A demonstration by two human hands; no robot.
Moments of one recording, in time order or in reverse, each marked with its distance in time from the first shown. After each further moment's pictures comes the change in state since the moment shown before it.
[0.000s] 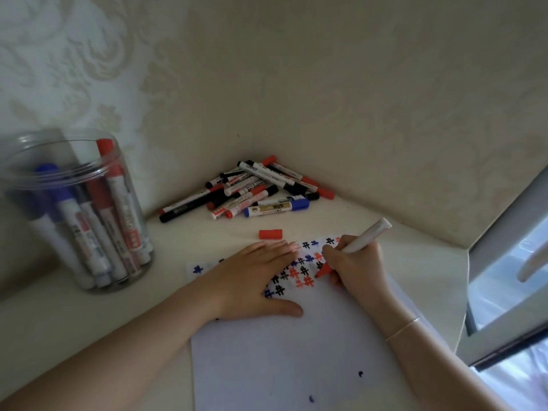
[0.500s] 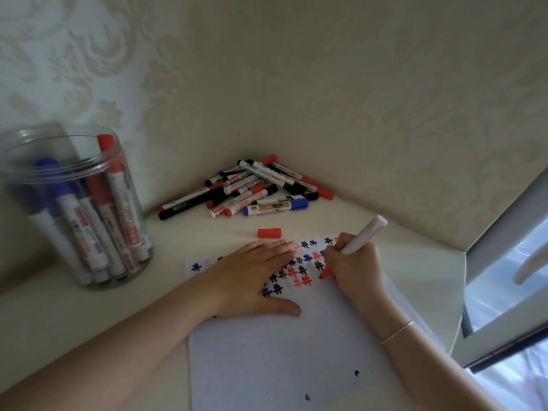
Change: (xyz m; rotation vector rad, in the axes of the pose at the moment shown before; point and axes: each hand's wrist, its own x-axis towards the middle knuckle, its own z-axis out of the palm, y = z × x) left_hand 0.000 0.001 -0.001 0.009 -0.005 0.002; right_hand 0.000 0.001 0.002 -0.101 0.045 -0.063
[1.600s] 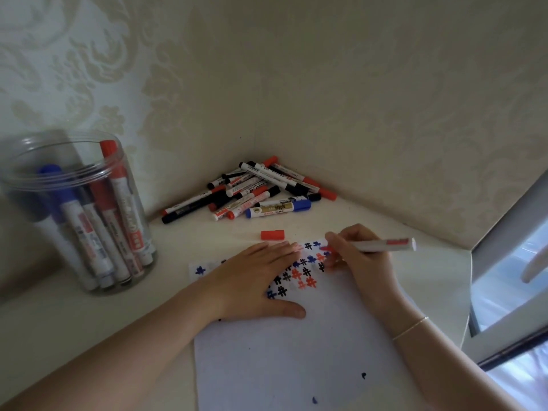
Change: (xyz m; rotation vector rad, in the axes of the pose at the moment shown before) left_hand 0.000 0.002 -0.003 -0.013 -0.012 -0.007; right_hand 0.001 -0.001 -0.008 0.421 -0.112 -0.027
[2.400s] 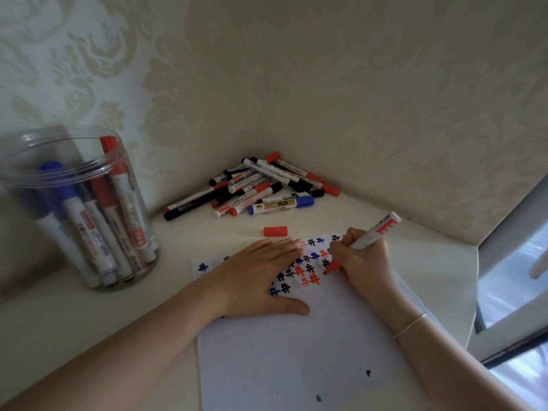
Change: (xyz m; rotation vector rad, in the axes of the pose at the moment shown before) left_hand 0.000 -0.001 0.001 0.000 0.015 0.002; right_hand 0.005 0.010 0.005 -0.303 0.090 0.020
